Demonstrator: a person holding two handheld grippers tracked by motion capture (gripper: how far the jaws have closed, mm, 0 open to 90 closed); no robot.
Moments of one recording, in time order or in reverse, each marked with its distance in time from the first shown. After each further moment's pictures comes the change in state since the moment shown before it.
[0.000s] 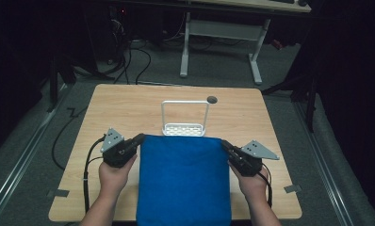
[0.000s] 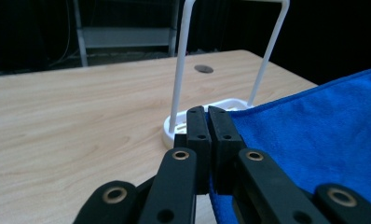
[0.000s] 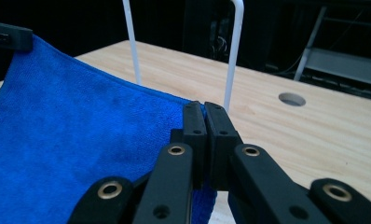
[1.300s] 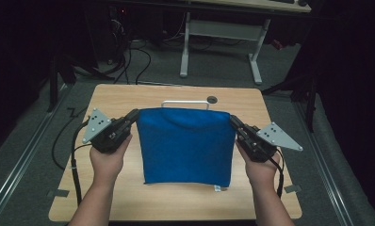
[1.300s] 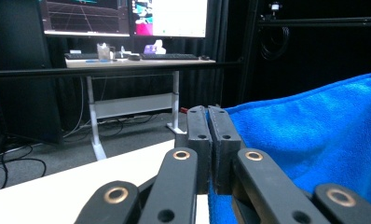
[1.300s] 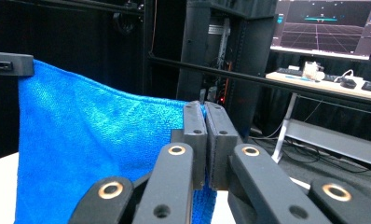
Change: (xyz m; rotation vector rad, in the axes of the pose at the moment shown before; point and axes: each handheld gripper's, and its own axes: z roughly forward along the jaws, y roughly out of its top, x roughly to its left) left arm -0.012 0.080 -0.031 -0.229 0.015 0.093; right arm 0.004 0.084 -0.031 -0.252 -0.035 -0.063
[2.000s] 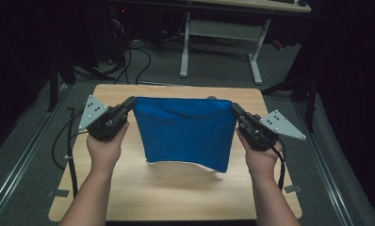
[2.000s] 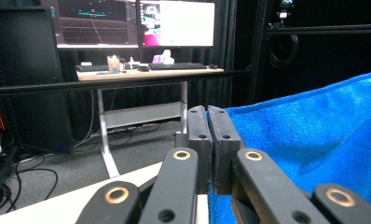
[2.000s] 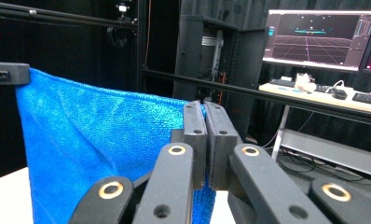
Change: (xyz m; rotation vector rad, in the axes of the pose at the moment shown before) left arm 0.013 0.022 0.012 -0.024 0.029 0.027; right arm -0.009 0.023 0.013 -0.040 -0.022 0.011
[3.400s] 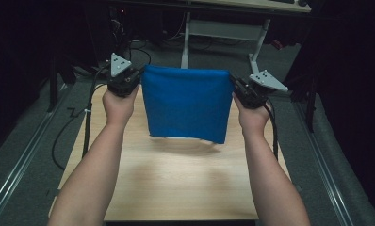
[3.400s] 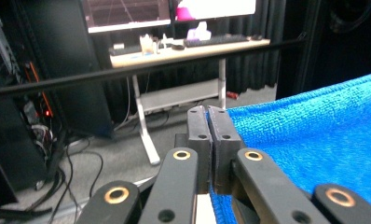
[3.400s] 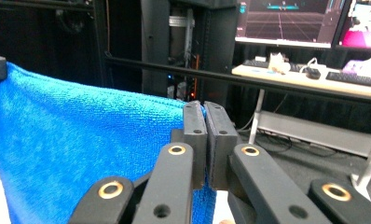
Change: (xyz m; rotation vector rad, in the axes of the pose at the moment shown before) left arm 0.052 0.024 0.121 0.148 0.143 0.077; right arm -0.063 0.010 0.101 0.091 -0.109 0.047
